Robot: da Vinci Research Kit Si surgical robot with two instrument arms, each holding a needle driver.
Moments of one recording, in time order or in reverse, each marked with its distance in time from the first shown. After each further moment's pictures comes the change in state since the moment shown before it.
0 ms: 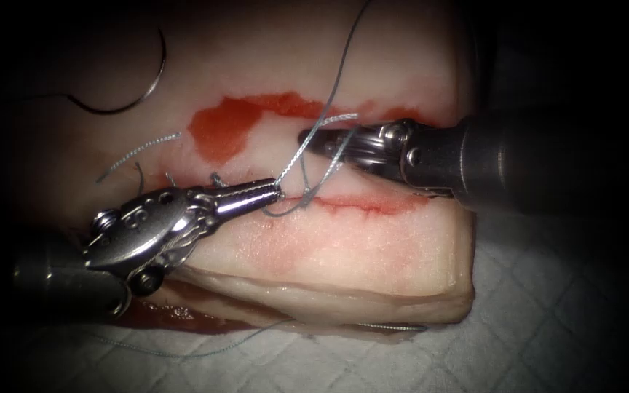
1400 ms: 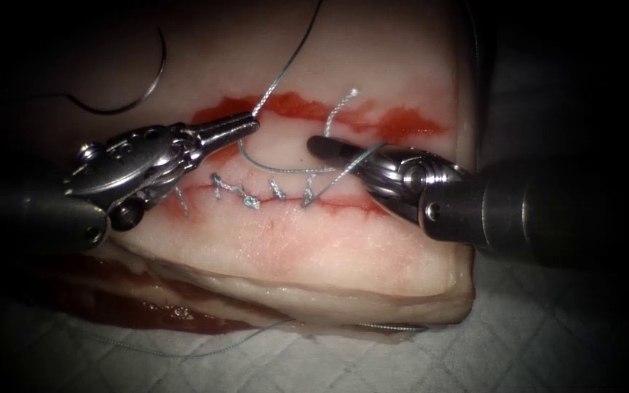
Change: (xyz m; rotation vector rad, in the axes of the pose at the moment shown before) right arm 0.002 0.000 -0.003 -0.164 -0.154 -0.392; left arm -0.003 0.007 0.000 -0.264 0.111 0.009
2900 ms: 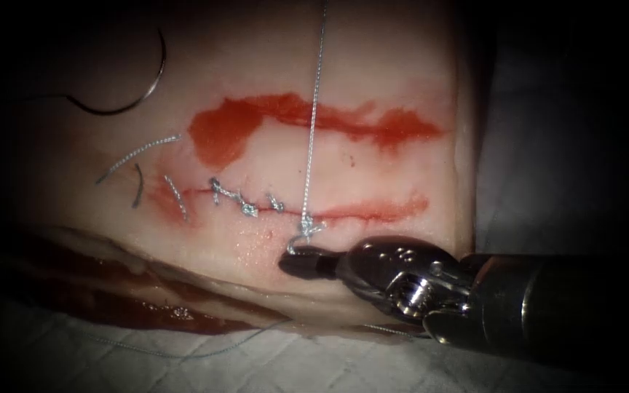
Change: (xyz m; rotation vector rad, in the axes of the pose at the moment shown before) right arm 0.009 0.004 -0.002 -0.242 0.322 -0.703; left arm -0.010 0.014 0.021 -0.274 0.128 1.002
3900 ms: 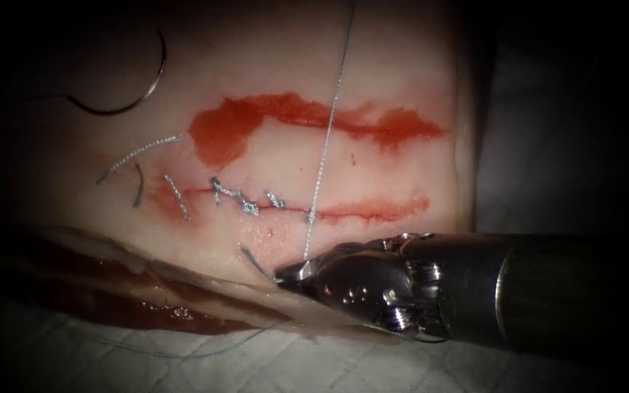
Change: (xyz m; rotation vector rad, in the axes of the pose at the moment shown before) right arm -0.001 0.003 0.001 -0.038 0.303 -1.066; left arm -0.002 0.003 0.007 -0.086 0.125 0.379
